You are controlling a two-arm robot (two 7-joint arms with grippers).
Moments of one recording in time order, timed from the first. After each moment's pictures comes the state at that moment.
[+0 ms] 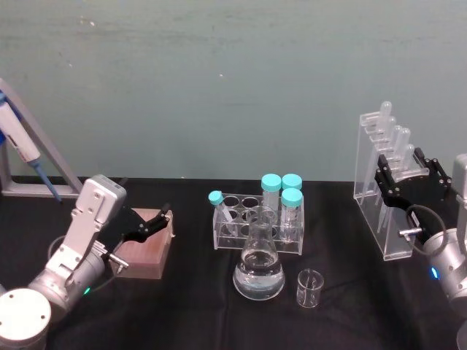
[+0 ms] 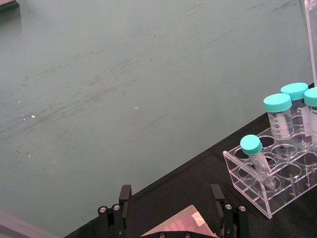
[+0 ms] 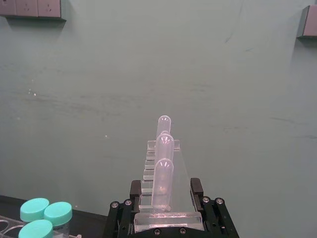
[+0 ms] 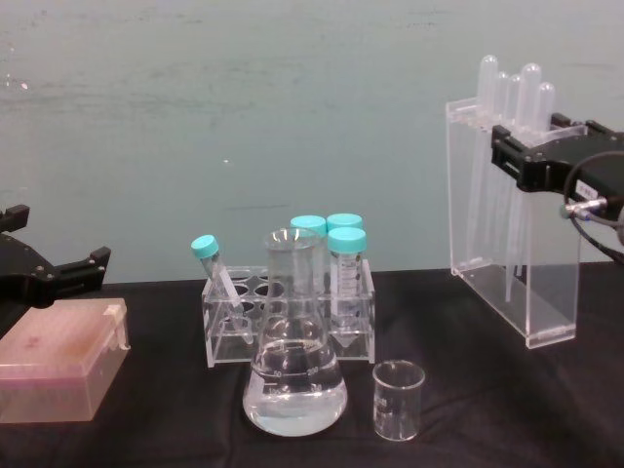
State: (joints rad) left arm -0.20 0.60 0.45 -1.41 -0.25 -0.12 0.03; right arm 0.22 0.07 -0.11 -1.38 -0.01 -0.17 0.10
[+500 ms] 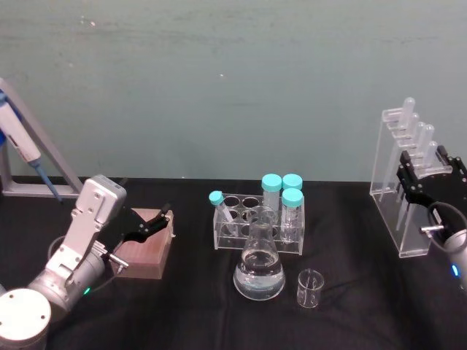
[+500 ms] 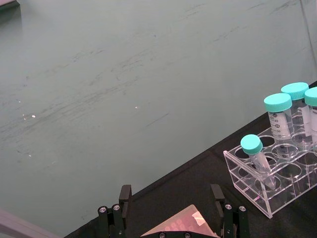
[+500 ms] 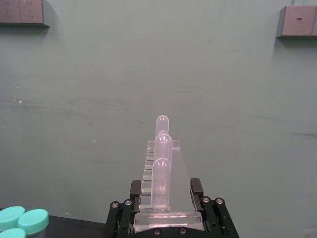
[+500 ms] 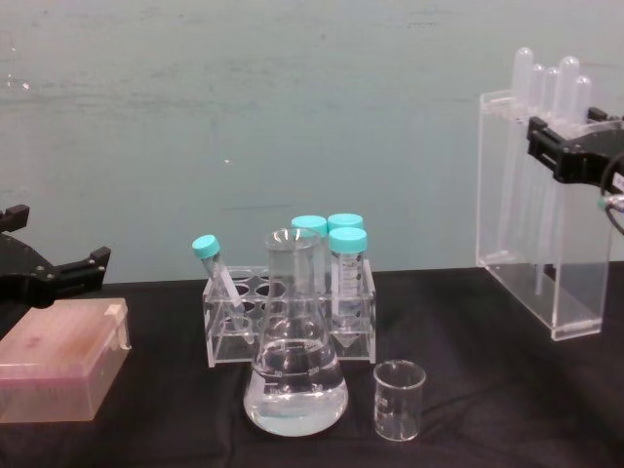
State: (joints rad) left arm -0.20 0.60 0.45 -1.41 -0.25 -0.12 0.03; right arm 0.23 0.08 -0.06 -1.37 0.03 -0.19 0.11
